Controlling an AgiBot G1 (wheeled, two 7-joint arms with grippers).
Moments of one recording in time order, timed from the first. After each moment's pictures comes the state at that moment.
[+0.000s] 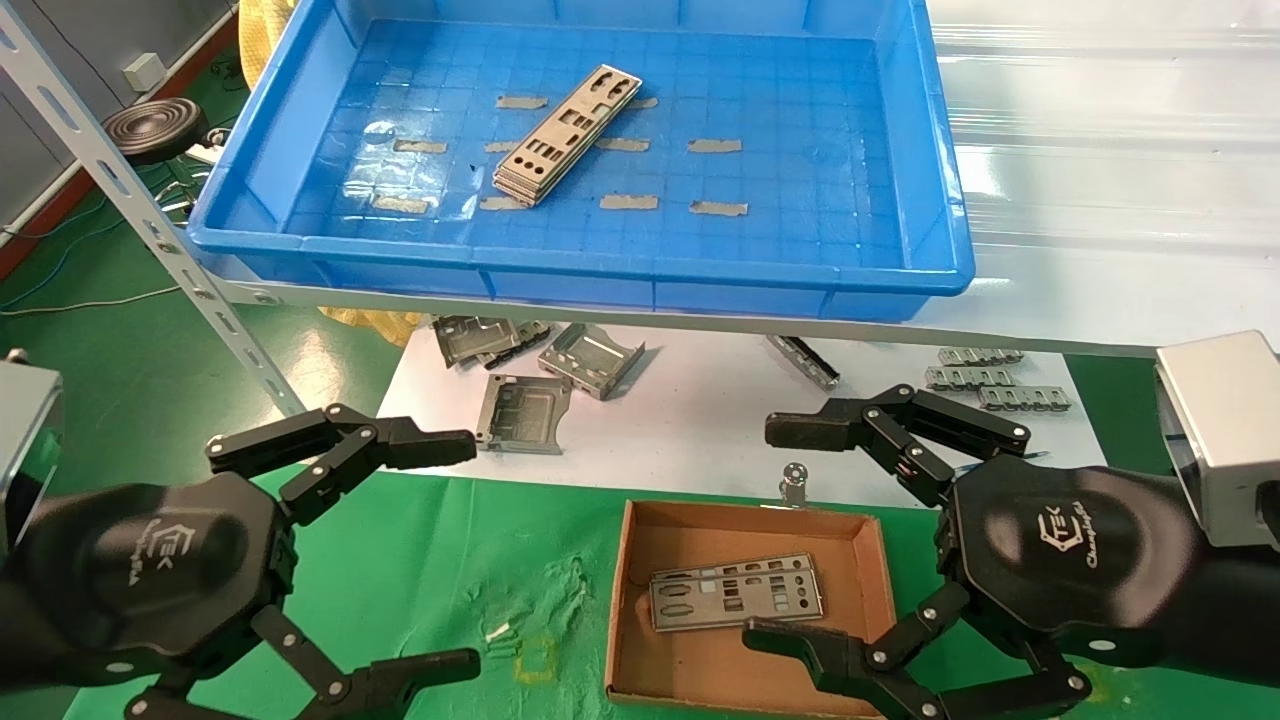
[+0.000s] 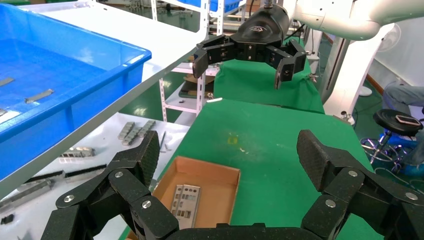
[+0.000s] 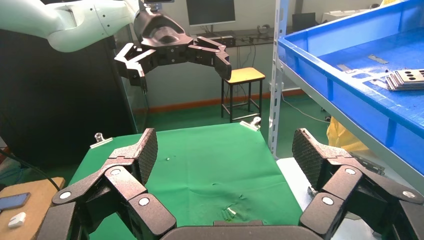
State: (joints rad) left arm -1.07 0.61 0.28 -1.28 0.73 1.50 -0.19; right arm 1.10 -0.56 -0.40 1.25 -0.64 -1.44 0.12
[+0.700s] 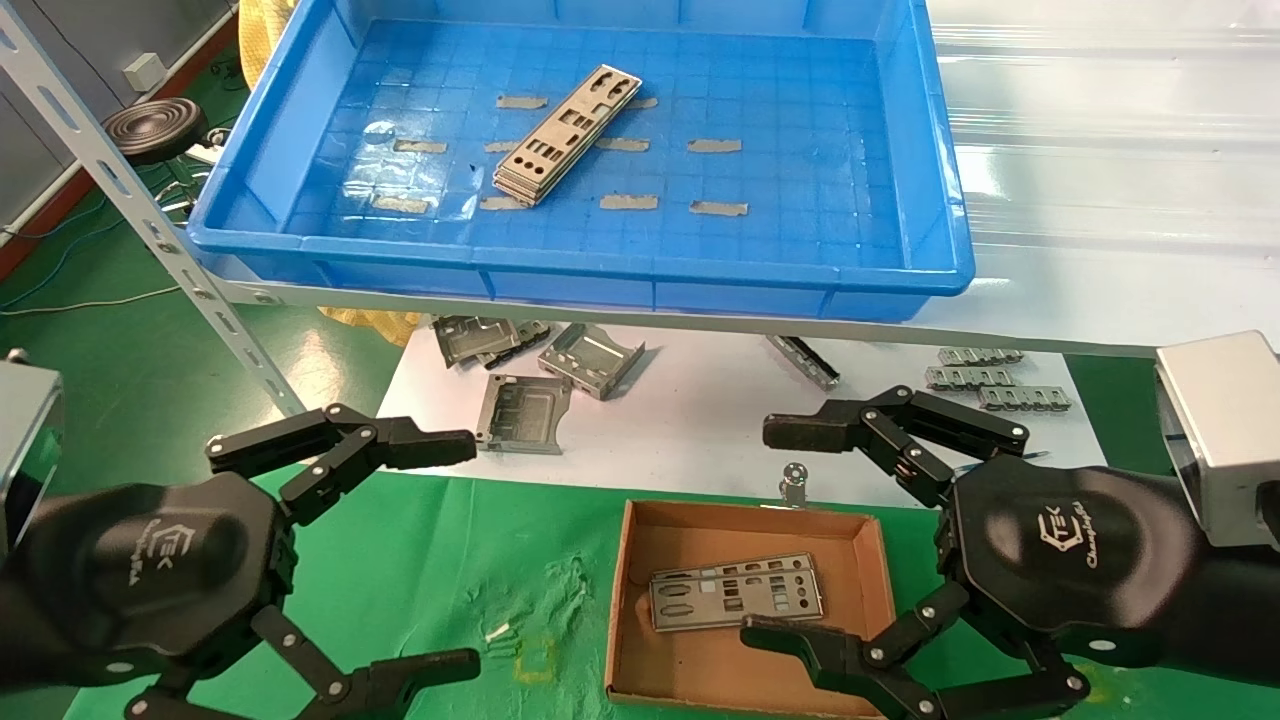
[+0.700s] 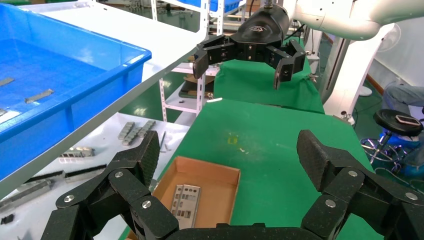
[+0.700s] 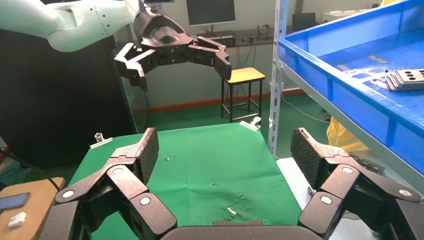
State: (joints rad) left arm -1.07 0.61 0.28 -1.28 0.73 1.50 -0.19; right arm 1.10 -0.56 -0.40 1.25 -0.64 -1.44 0.12
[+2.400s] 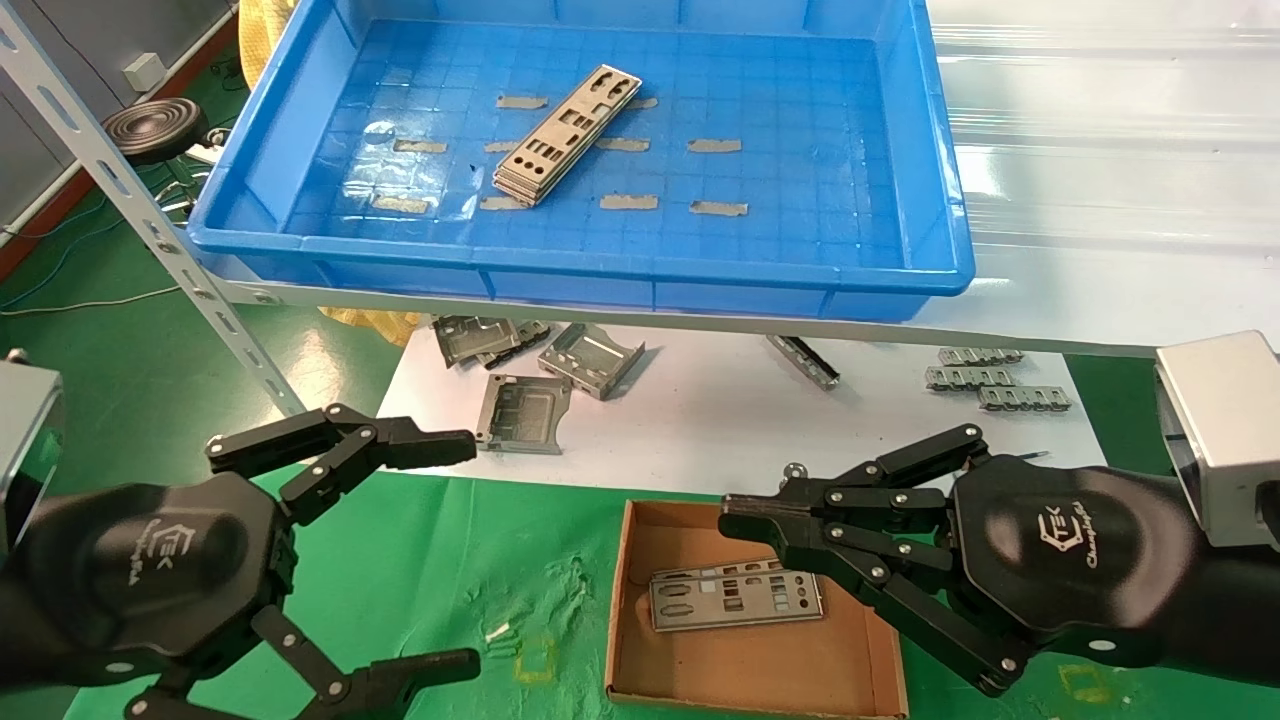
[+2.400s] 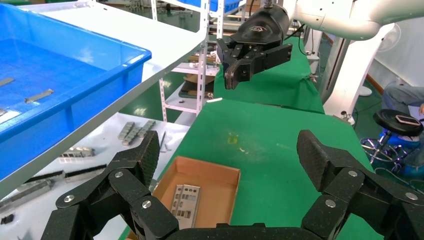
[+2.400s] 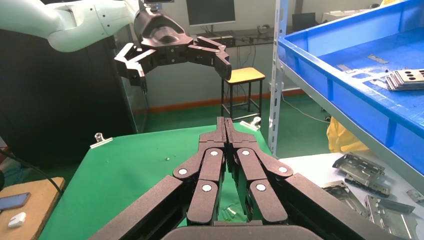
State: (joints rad) left arm -1.07 0.61 0.28 -1.28 0.73 1.50 -0.19; right arm 1.10 -0.56 -0.40 1.25 -0.64 -1.44 0.12
